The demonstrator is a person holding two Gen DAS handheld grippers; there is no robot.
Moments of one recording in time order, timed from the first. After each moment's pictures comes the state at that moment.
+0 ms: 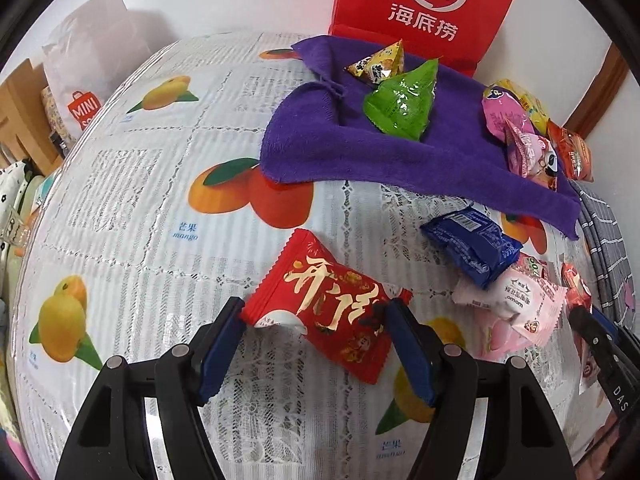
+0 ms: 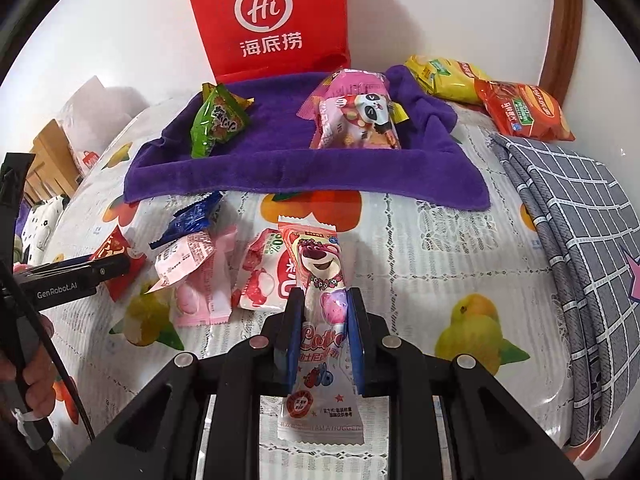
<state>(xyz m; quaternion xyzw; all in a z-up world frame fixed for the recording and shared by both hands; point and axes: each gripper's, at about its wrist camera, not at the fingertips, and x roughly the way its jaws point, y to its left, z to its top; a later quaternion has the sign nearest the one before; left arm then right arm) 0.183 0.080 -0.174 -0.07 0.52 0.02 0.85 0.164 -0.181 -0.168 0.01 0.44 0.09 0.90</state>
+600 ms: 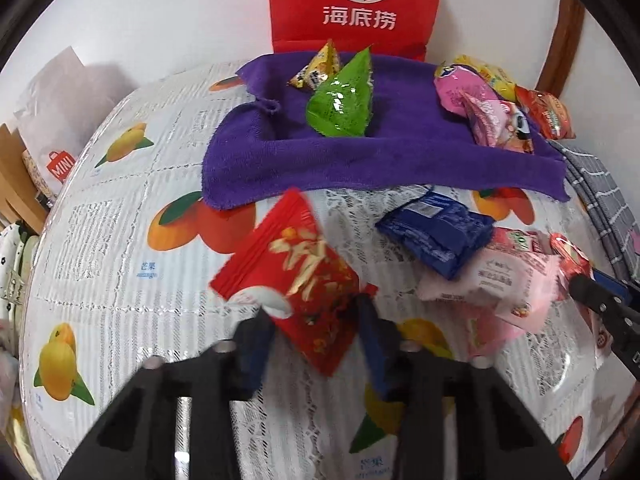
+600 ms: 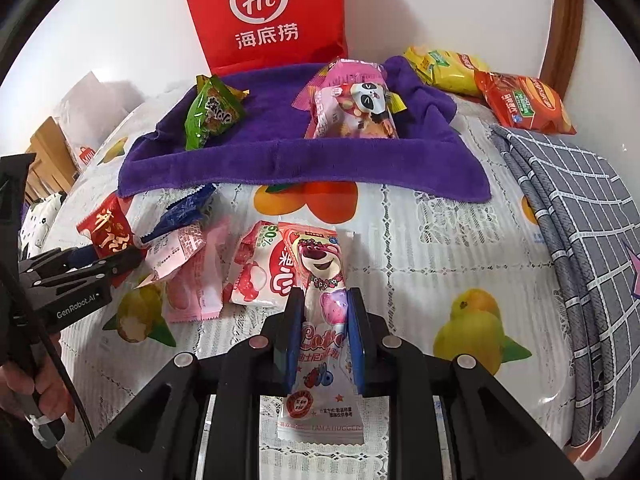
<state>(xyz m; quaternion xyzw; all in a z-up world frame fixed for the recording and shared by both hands) 0.180 0.042 -0.174 0.01 0.48 -0.03 0.87 0.167 -0.186 -0.172 0.02 0.45 0.08 0.89</state>
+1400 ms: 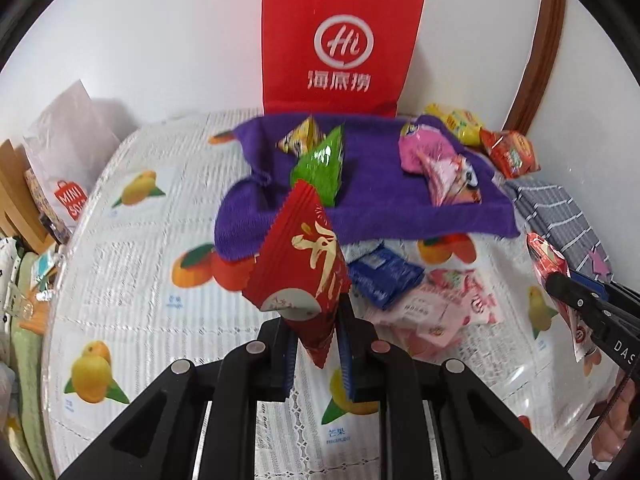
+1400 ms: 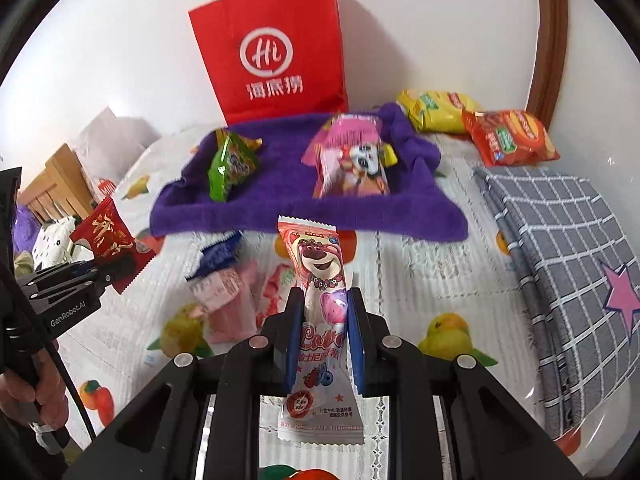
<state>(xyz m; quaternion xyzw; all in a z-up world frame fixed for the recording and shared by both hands) 0.158 0.044 -0.103 -0.01 0.43 -0.05 0.90 0.147 -0.196 -0.109 0.04 0.40 0.09 0.91</state>
